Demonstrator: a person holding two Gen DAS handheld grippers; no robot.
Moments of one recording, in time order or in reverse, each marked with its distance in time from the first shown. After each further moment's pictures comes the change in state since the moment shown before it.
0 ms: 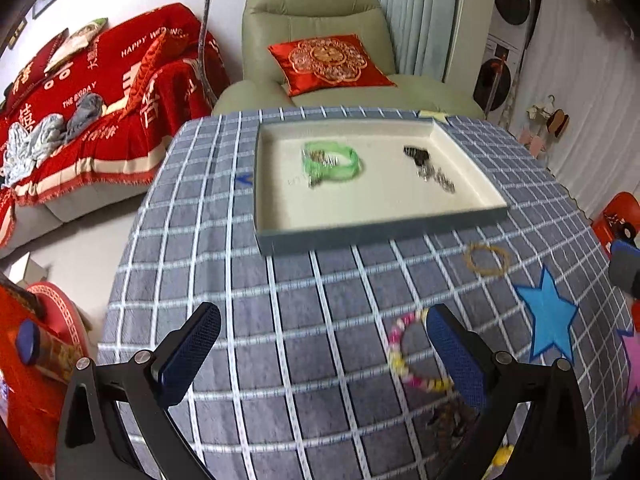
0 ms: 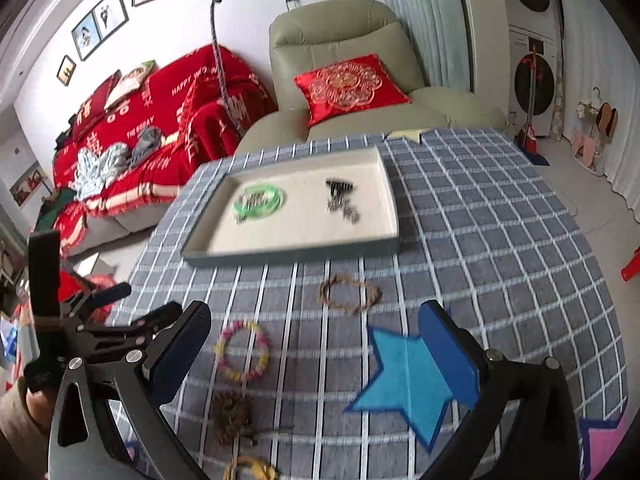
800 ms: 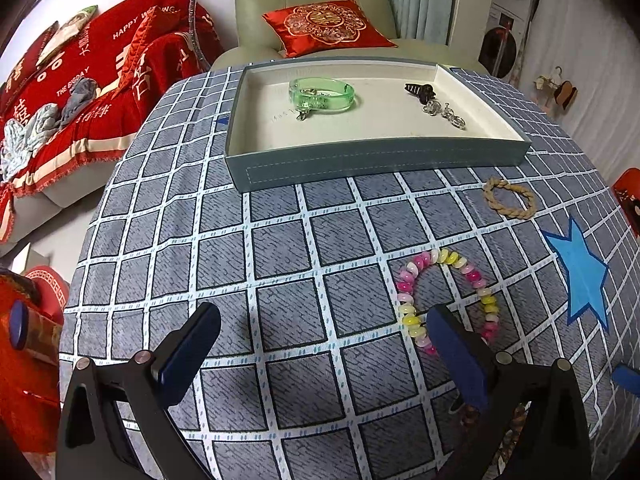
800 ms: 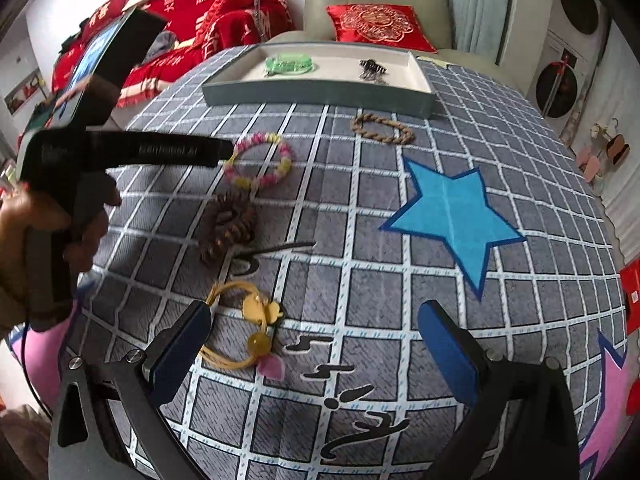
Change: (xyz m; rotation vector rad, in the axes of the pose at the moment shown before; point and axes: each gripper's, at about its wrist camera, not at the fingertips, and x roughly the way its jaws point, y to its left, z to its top) left arm 0.040 -0.014 -0.030 0.027 0.093 0.033; right arm 0.014 0.038 -0.121 -0.202 0.206 -0.088
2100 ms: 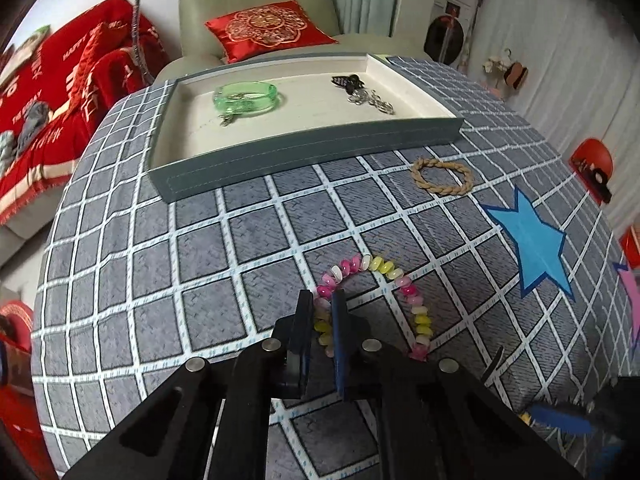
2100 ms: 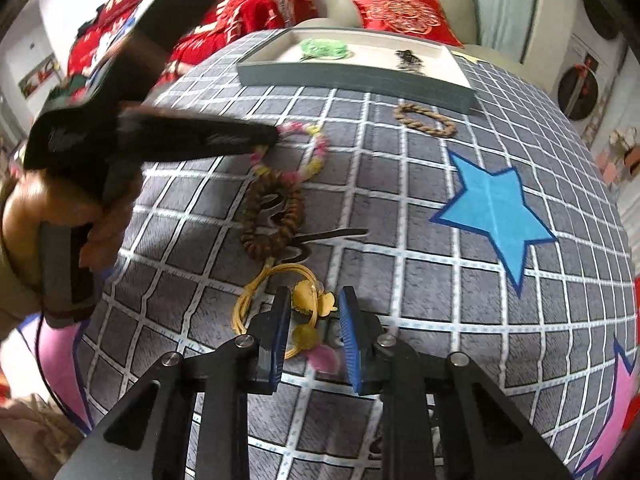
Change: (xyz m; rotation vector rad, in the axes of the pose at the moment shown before) left arm -0.011 -0.024 -0.008 0.101 -0.009 -0.158; right arm -0.004 0.015 0.003 -0.002 0.026 0.064
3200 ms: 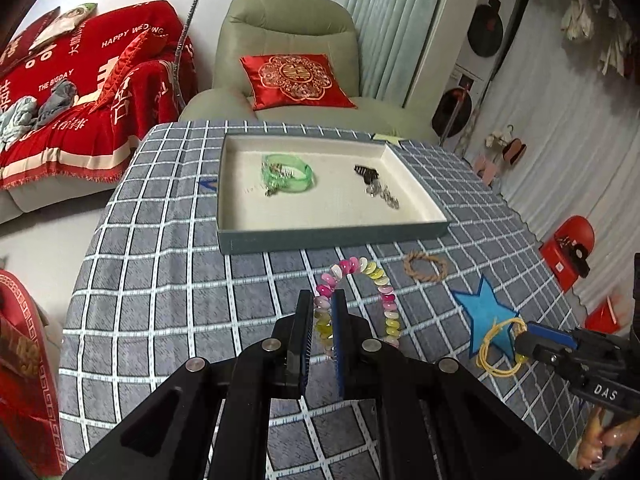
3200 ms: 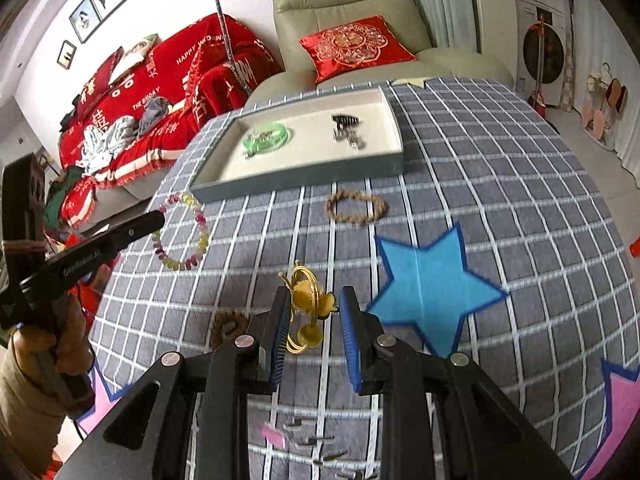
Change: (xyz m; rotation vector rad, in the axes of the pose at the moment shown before) left arm -0.069 0.040 0.025 -0.160 -0.184 -0.072; right arm -0.033 -0.073 0.070 0.205 -0.145 0.085
